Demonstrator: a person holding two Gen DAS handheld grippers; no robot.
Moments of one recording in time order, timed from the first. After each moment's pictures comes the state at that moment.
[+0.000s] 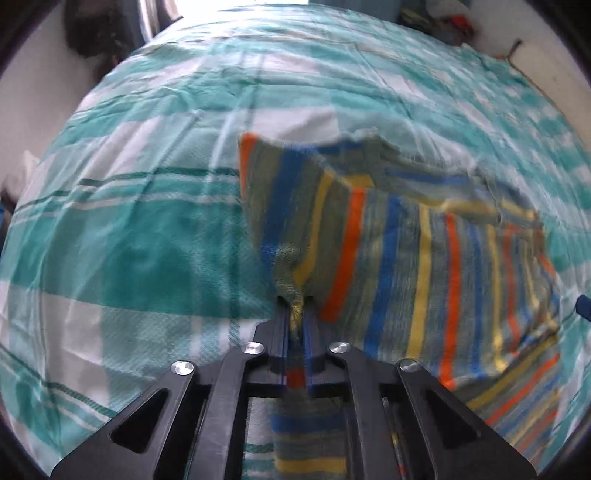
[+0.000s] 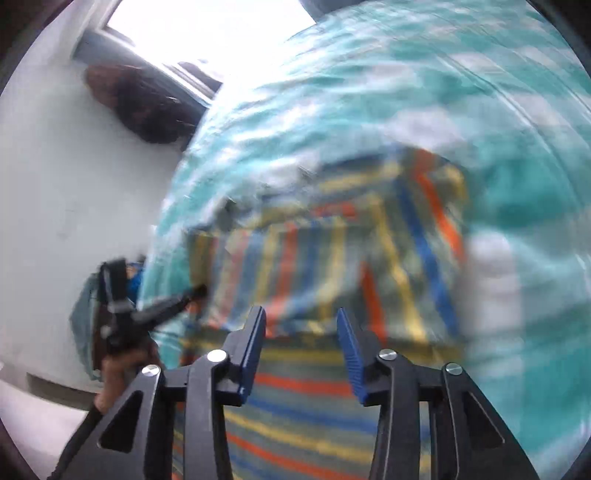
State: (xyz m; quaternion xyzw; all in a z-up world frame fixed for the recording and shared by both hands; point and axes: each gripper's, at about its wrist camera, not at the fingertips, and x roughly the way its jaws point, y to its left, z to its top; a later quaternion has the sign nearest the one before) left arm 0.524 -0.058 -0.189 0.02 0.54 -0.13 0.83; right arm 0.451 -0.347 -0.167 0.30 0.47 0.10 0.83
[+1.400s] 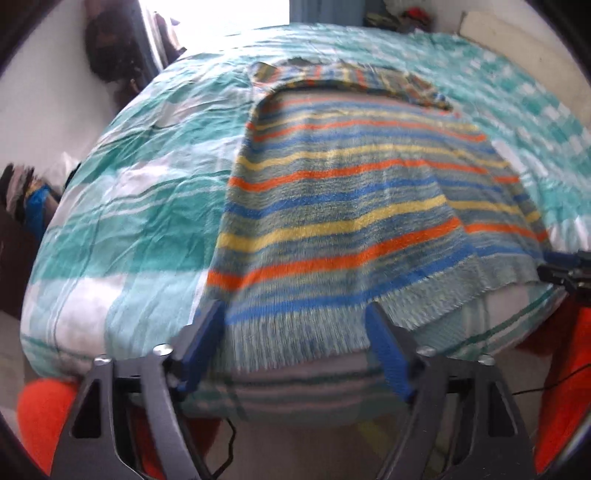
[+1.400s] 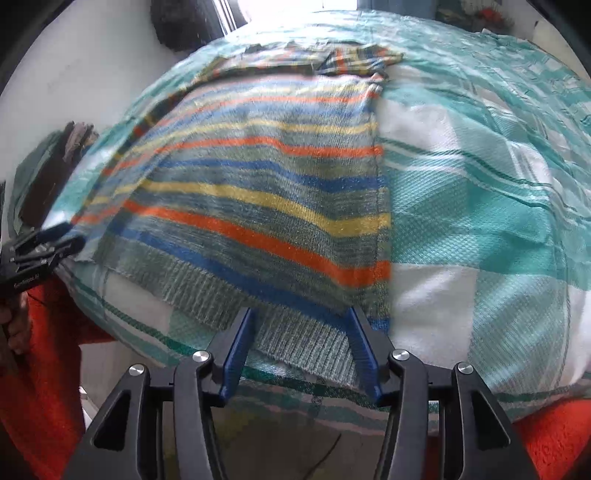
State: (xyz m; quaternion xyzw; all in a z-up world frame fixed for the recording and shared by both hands) left arm 0.127 0.012 -0.170 0.08 0.49 -0.12 0.86; right arm 0.120 -0.266 -0.221 0.07 0.53 0.05 0.84
